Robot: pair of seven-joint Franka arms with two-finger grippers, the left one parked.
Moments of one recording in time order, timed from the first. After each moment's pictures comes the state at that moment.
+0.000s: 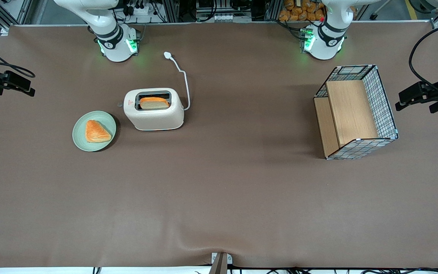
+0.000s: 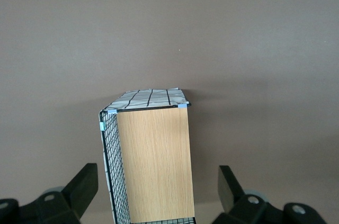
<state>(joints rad) -0.03 -0.05 -0.05 -1.62 0.01 1.47 -0.01</state>
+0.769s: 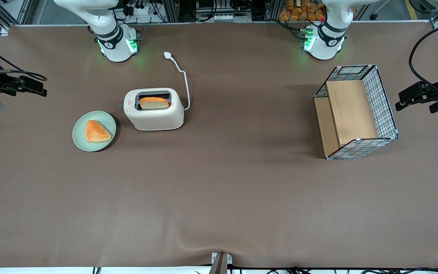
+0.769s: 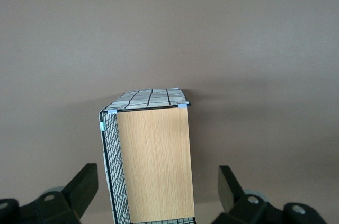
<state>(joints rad) -0.01 -0.01 -0.04 -1.65 0.03 1.42 -0.01</state>
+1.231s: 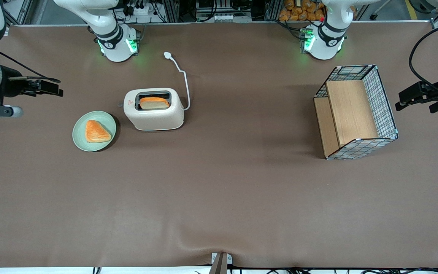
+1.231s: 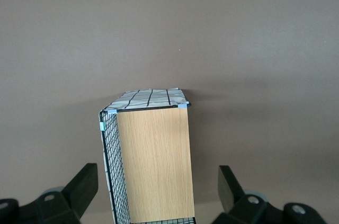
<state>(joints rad) -0.01 0.00 -0.05 -1.75 0.13 1.41 0.00</state>
